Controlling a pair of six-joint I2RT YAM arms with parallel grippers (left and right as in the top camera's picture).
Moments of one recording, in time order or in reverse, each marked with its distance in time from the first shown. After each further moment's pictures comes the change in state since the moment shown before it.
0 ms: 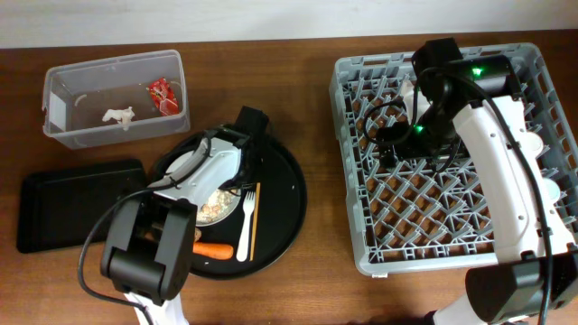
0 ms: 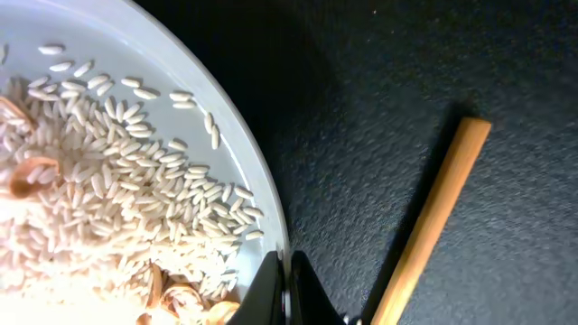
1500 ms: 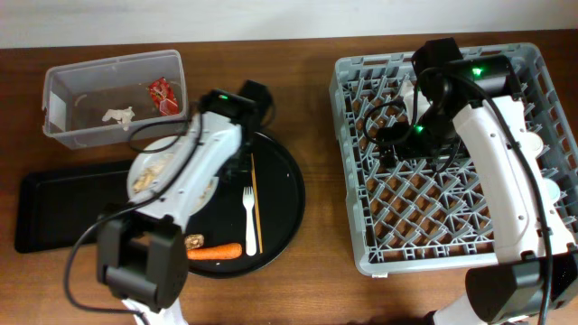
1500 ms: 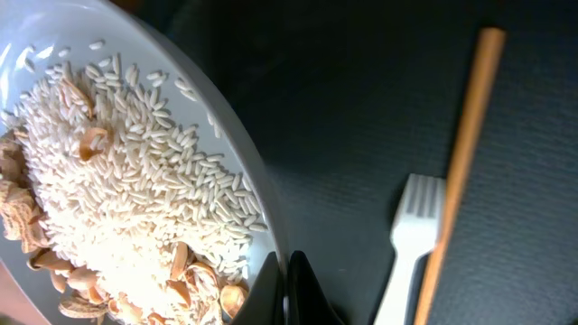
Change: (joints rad) left arm -0.023 -0.034 0.335 -0.537 -0.209 -0.001; right arm 0.000 0.000 0.000 -0.001 0.003 0.000
